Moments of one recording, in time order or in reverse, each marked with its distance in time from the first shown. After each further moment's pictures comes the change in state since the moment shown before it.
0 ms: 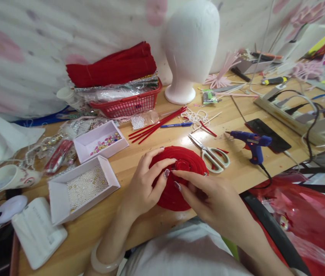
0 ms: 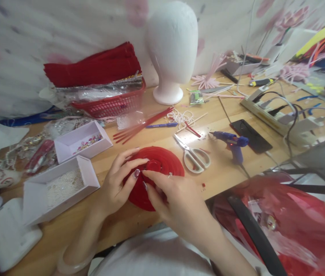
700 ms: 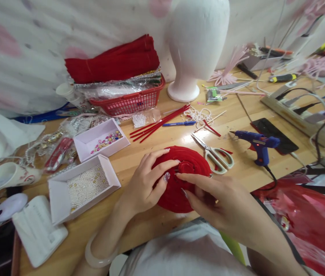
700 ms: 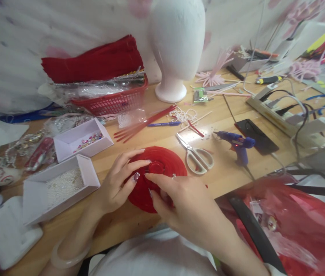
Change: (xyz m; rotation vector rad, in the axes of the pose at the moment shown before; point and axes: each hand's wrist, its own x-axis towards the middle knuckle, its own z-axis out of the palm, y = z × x) left_hand 0.004 -0.010 -0.006 0.025 -0.097 0.081; right_hand 0.005 0.003 -0.016 0.001 -0.154 -0.035
